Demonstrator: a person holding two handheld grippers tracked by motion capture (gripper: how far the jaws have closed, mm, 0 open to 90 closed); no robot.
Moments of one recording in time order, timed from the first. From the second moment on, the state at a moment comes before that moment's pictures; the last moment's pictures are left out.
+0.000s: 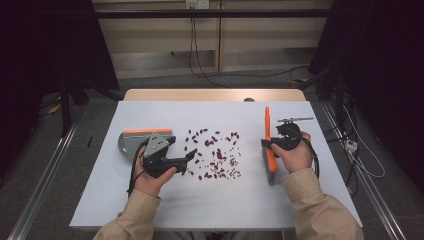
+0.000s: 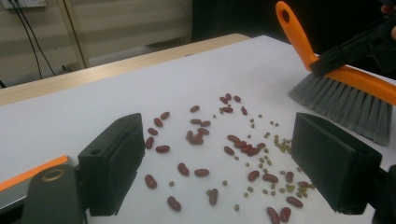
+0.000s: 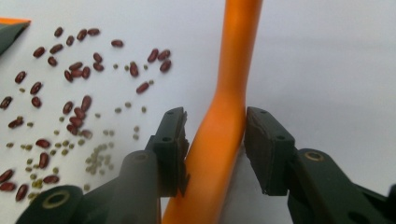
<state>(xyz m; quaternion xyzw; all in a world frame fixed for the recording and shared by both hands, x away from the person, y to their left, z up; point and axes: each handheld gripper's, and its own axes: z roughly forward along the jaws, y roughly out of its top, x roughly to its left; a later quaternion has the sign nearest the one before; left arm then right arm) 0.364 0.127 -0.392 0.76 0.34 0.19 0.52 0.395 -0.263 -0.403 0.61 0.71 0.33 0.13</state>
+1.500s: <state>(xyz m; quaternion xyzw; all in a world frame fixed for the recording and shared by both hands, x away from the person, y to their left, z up) 0.372 0.196 -0.397 0.74 0.39 0.19 0.51 0.422 -0.240 -0.410 0.51 0.77 0.36 0.15</state>
